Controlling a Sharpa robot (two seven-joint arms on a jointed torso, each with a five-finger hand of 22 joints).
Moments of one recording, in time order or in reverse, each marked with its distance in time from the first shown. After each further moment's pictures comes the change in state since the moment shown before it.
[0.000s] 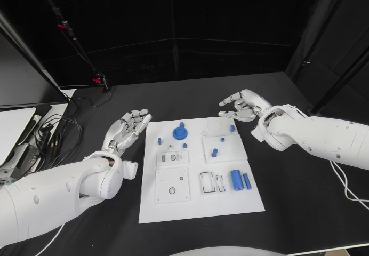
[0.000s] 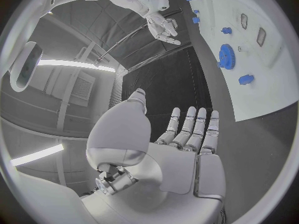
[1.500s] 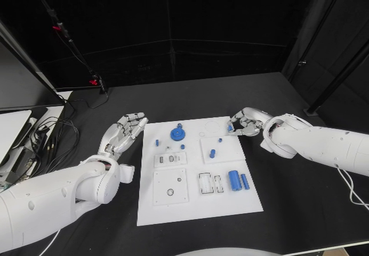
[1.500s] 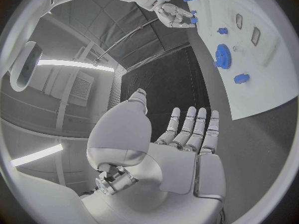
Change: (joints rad) left arm -0.008 -0.004 0.000 -0.001 0.000 0.000 0.000; left_hand 0.000 0.000 0.000 0.000 0.000 0.000 0.000 0.000 -0.002 0.000 0.000 0.000 0.000 0.000 0.000 0.000 0.000 0.000 0.000 0.000 0.001 0.000; right arm -0.066 -0.017 -0.001 -0.088 -0.182 0.146 -0.119; right_hand 0.068 0.003 -0.002 -0.001 -0.029 -0.007 -0.015 -0.001 0.000 0.000 -0.015 0.000 0.000 0.000 -0.007 0.000 0.001 0.000 0.004 -0.004 0.000 0.000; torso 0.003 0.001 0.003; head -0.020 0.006
